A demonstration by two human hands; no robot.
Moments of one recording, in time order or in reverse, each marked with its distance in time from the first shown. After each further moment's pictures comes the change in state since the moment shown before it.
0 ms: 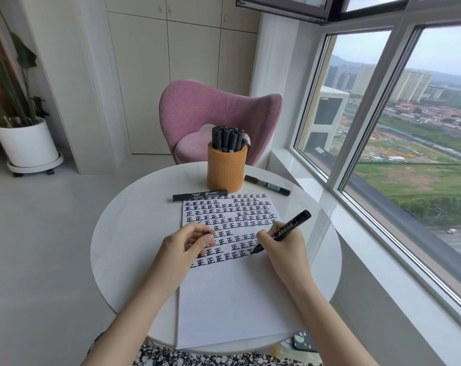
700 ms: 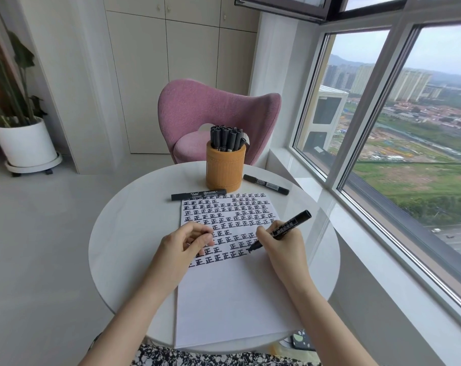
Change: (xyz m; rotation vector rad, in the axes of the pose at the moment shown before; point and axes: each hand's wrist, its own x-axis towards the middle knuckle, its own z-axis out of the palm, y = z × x) left_hand 0.001 -0.001 -0.001 0.017 0.002 -0.007; right_hand 0.001 0.001 0.000 0.019 0.016 0.003
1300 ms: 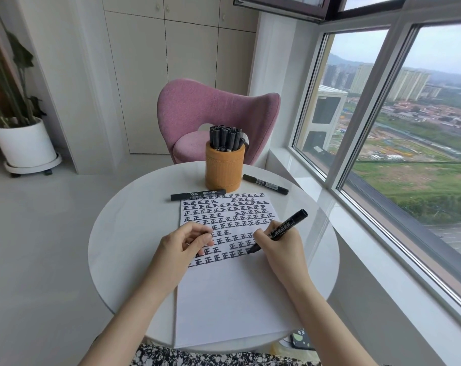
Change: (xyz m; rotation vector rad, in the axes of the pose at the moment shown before) left_hand -0.001 0.001 0.000 0.019 -0.001 -0.002; right_hand -0.001 0.000 0.000 -0.030 -0.024 -0.015
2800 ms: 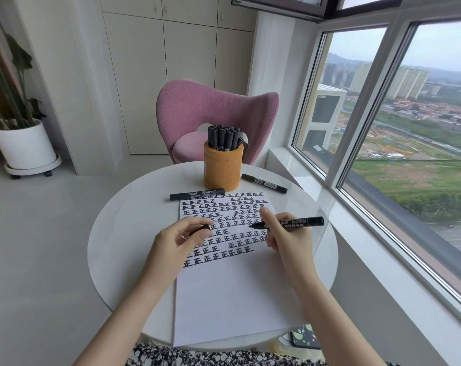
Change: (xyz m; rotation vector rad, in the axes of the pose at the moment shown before) left_hand 0.001 0.010 -0.004 -0.121 0.001 0.026; right_hand 0.004 -0.006 -0.011 0.393 0.017 0.083
